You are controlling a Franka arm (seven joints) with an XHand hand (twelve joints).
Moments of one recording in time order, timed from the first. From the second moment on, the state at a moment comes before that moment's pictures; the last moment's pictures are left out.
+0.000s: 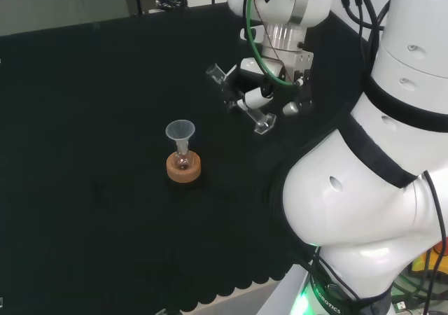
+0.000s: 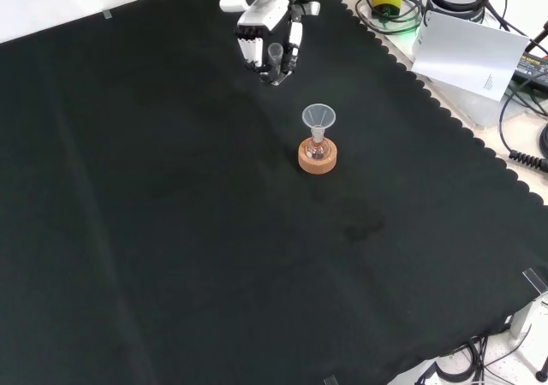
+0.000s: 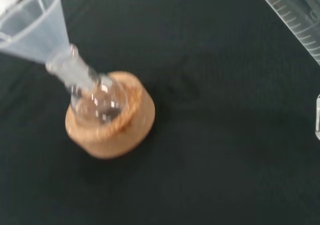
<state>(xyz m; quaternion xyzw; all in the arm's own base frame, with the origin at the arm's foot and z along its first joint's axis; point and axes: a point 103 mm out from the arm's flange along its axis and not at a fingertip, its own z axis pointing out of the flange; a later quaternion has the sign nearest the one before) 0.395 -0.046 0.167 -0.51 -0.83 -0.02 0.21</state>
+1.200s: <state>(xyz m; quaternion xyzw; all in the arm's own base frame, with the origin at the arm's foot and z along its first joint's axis) 0.356 -0.032 0.168 -0.47 -0.83 0.18 0.23</state>
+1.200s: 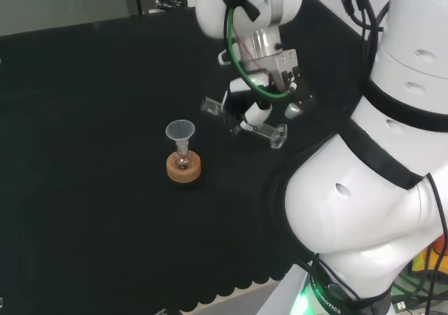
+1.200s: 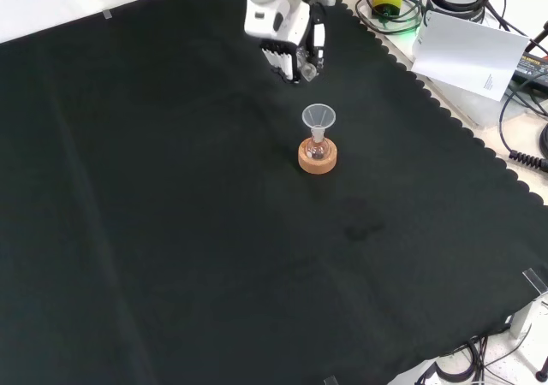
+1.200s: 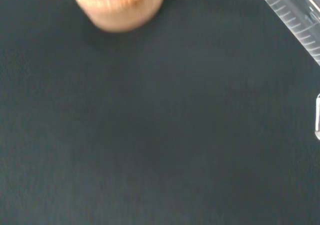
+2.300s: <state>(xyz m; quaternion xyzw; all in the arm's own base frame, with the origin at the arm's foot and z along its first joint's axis) 0.356 -0.021 0.181 -0.45 -0.82 0.28 0.24</state>
